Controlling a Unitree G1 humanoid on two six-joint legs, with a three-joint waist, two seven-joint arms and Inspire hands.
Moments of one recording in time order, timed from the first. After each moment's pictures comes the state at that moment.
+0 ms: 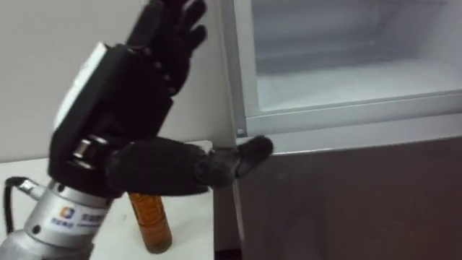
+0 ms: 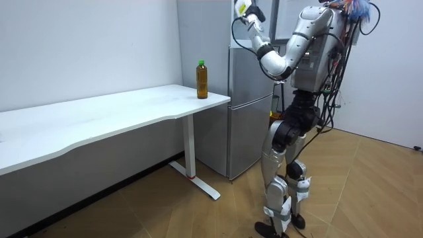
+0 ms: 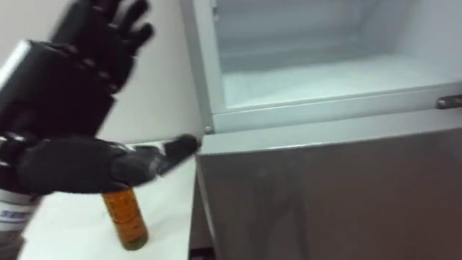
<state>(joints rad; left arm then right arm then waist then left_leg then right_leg) -0.16 0.33 0.10 -0.58 -0.42 -0.08 -0.09 0.16 -0.26 0.06 0.92 0.19 -0.06 0.04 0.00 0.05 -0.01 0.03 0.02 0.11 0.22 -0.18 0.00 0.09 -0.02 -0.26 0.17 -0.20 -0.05</state>
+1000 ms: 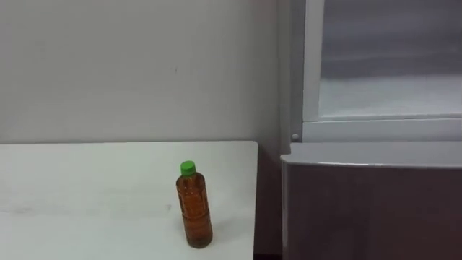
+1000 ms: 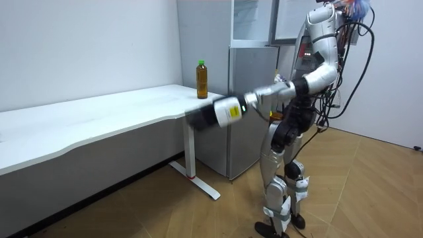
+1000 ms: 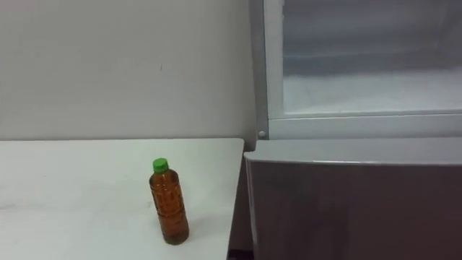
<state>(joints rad) 0.43 0.17 0.30 0.33 -0.58 -0.13 0.22 0.39 -0.21 -0.08 0.78 0.28 -0.05 0.13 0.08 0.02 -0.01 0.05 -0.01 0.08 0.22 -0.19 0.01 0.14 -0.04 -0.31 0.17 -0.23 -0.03</state>
